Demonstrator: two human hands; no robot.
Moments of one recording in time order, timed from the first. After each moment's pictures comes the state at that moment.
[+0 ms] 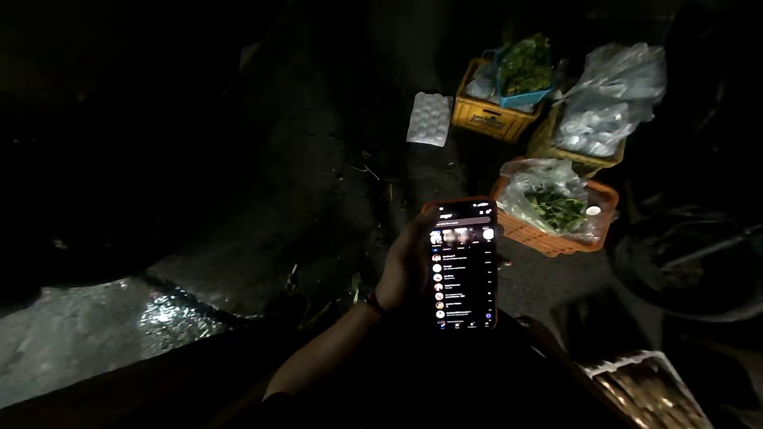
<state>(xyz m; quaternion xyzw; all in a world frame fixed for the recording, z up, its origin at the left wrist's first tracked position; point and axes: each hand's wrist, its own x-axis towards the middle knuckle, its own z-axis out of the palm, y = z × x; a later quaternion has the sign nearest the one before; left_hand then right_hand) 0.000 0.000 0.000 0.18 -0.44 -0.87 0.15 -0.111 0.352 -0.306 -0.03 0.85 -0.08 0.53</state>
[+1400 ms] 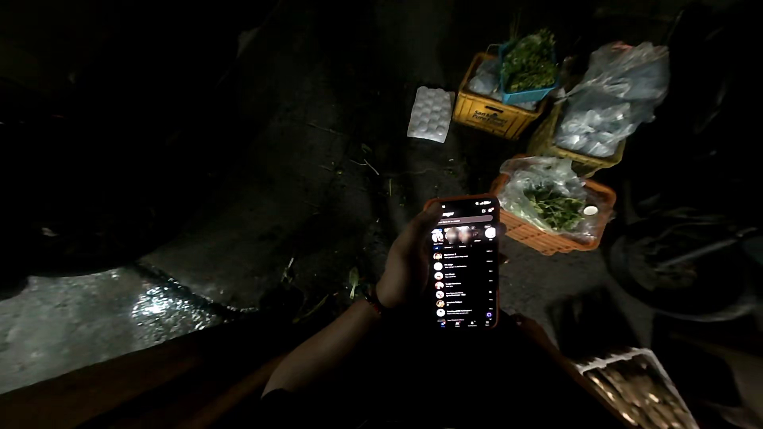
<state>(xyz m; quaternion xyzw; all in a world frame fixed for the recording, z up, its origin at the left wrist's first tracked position) 0.006 0.002 0.002 0.18 -0.41 -0.88 0.14 -0.094 0.325 -0.248 -0.02 0.85 -0.14 0.51</state>
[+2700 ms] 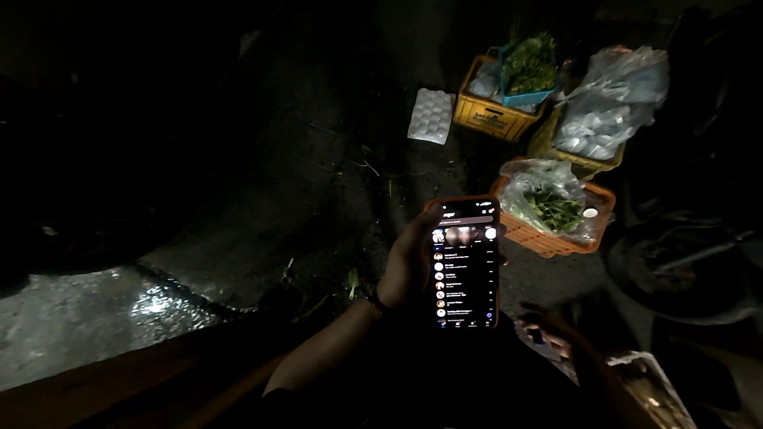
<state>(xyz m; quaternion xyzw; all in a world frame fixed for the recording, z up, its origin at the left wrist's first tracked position) 0.004 0.004 -0.004 0.16 -0.40 -0.90 0.12 -0.146 0.357 -0.273 0.10 0.76 -0.32 0.56</state>
